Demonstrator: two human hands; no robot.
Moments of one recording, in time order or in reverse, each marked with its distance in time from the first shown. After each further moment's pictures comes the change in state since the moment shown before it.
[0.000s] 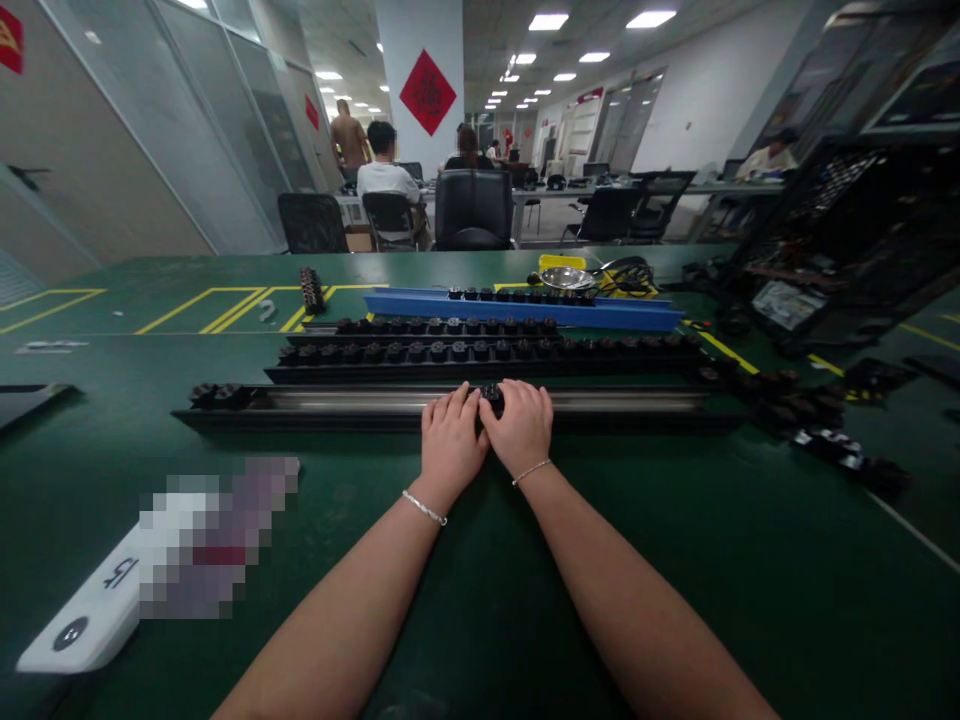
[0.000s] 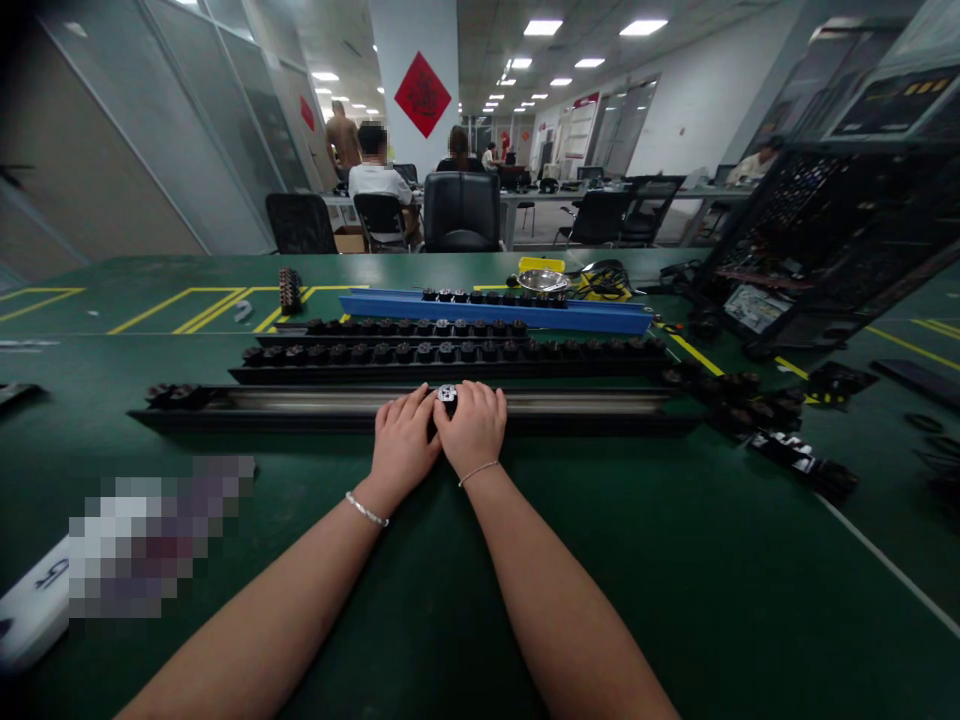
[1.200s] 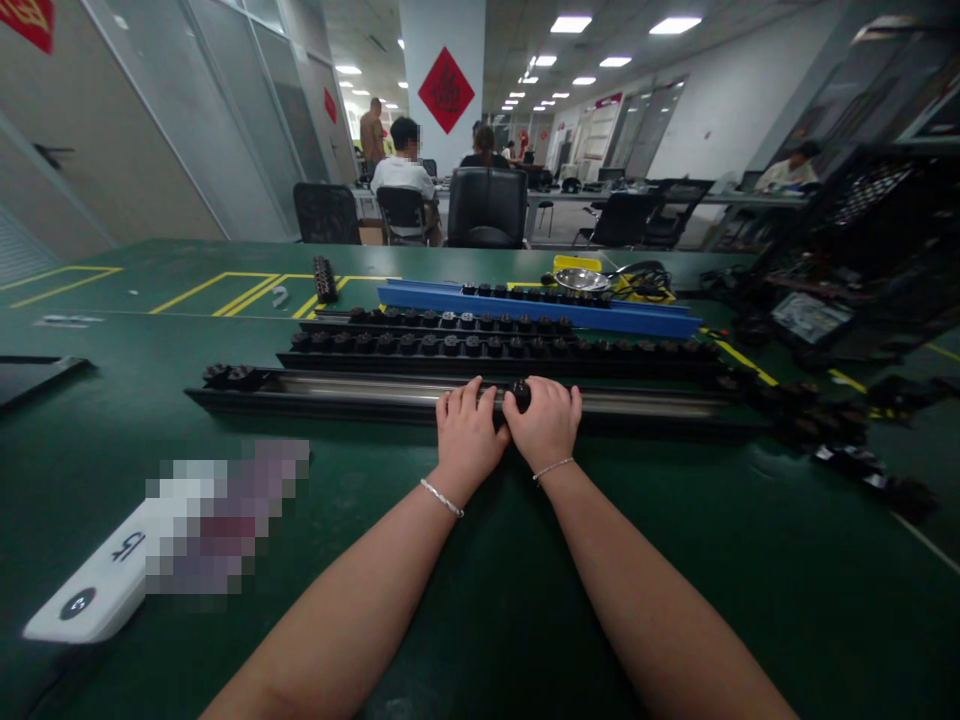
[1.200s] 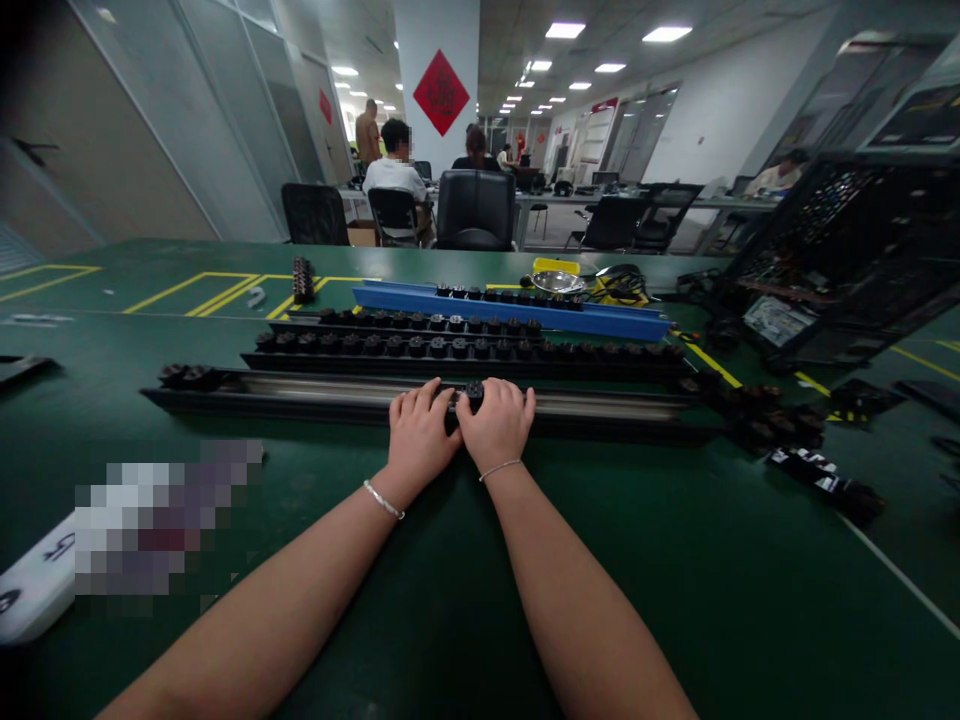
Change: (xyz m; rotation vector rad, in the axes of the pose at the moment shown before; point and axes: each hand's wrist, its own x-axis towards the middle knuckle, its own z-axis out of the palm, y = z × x) left_hand 0.000 0.006 0.005 -0.011 0.042 -0.051; right_hand 0.003 0.011 0.000 -0.088 0.059 0.013
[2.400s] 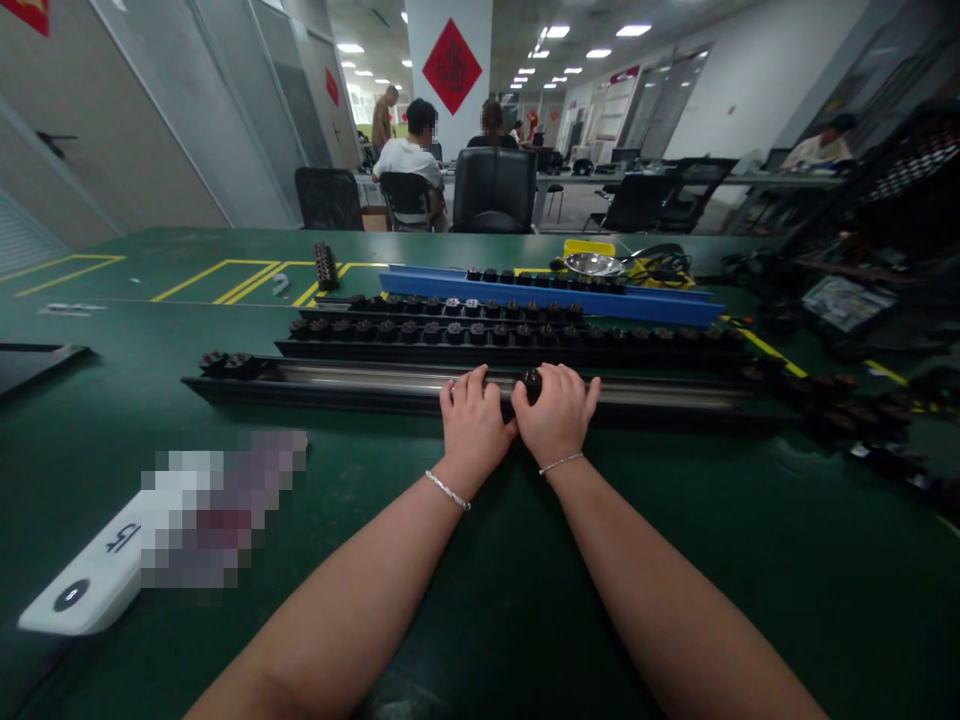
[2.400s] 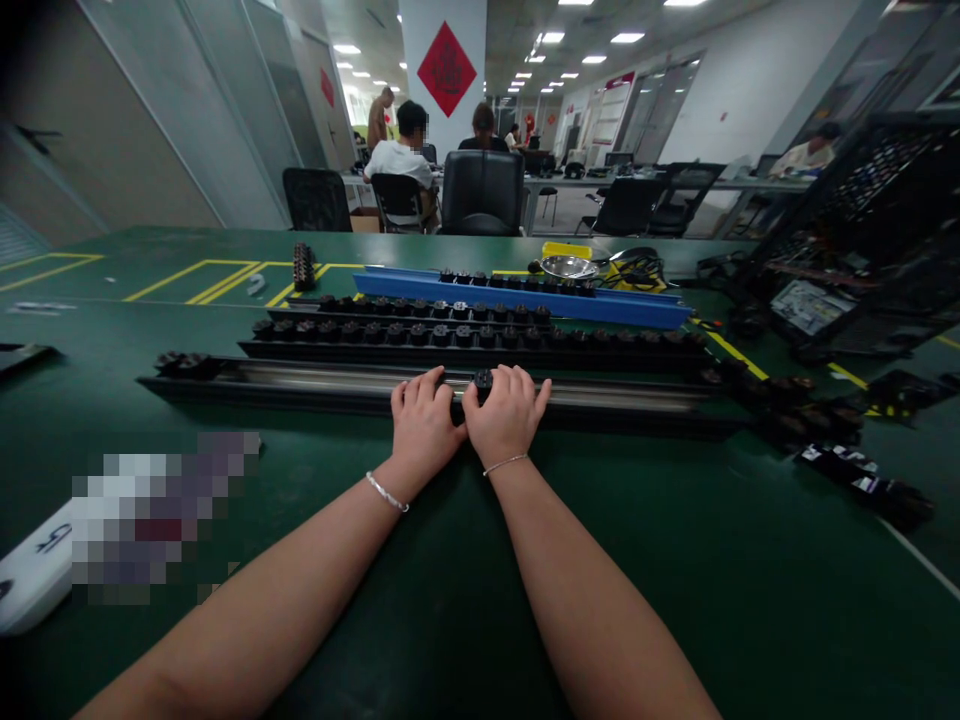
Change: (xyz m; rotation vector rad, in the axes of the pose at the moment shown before) left_hand 0.002 0.001 0.003 0.028 -0.031 0.006; right_hand -0.003 0.004 0.007 0.005 0.070 -0.003
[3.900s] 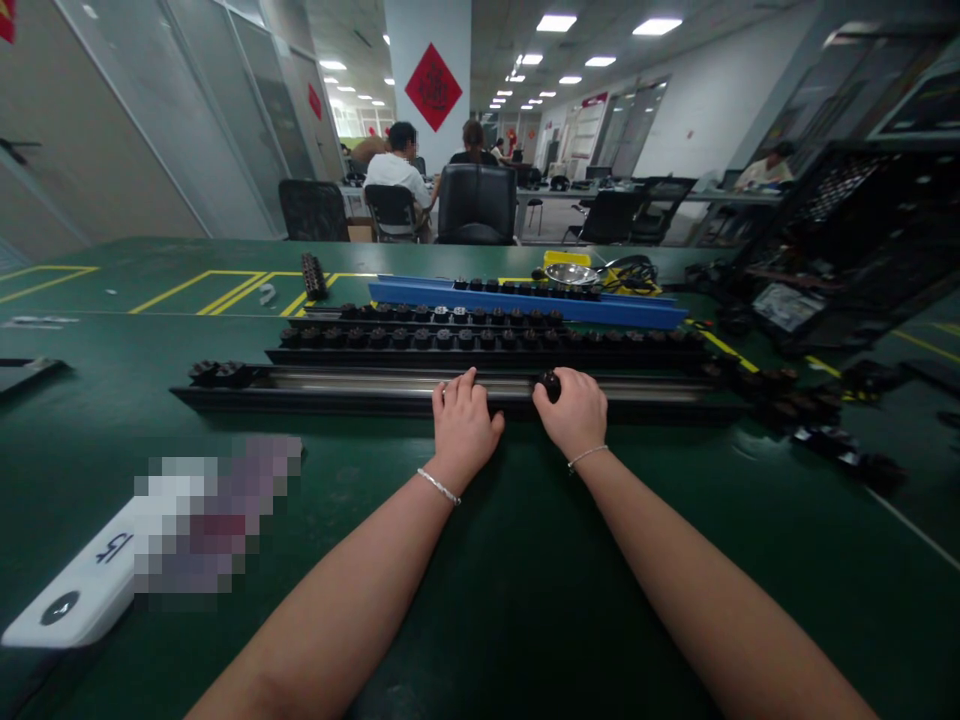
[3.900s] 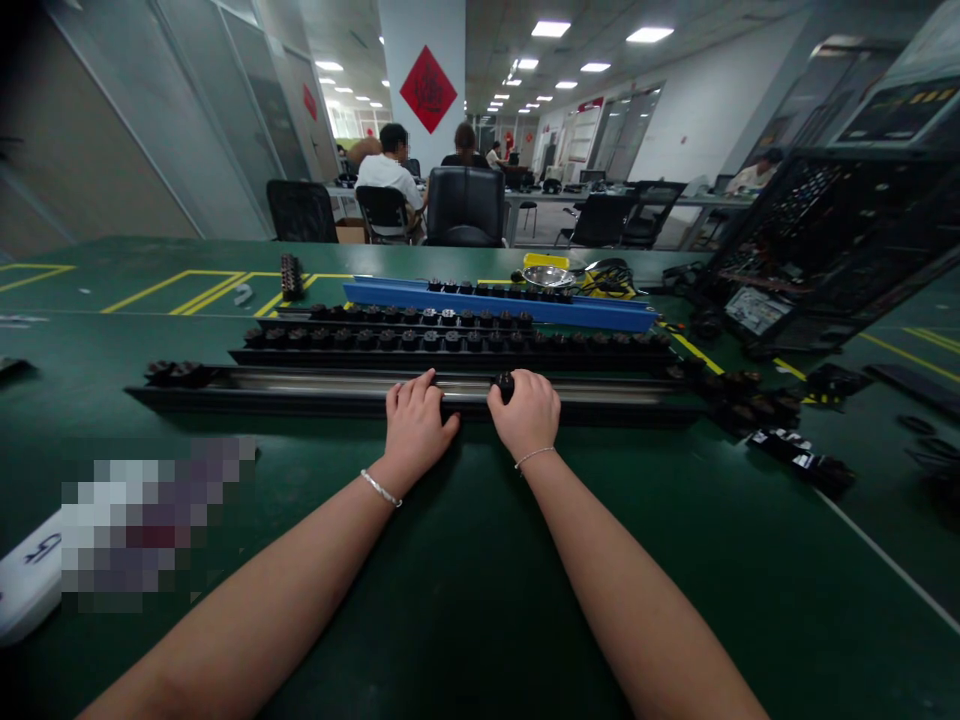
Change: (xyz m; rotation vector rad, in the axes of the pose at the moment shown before) left_hand -0.002 -0.002 -0.001 -0.009 0.005 0.025; right_hand 0.013 0.040 -0.029 -0.044 -0.122 0.032
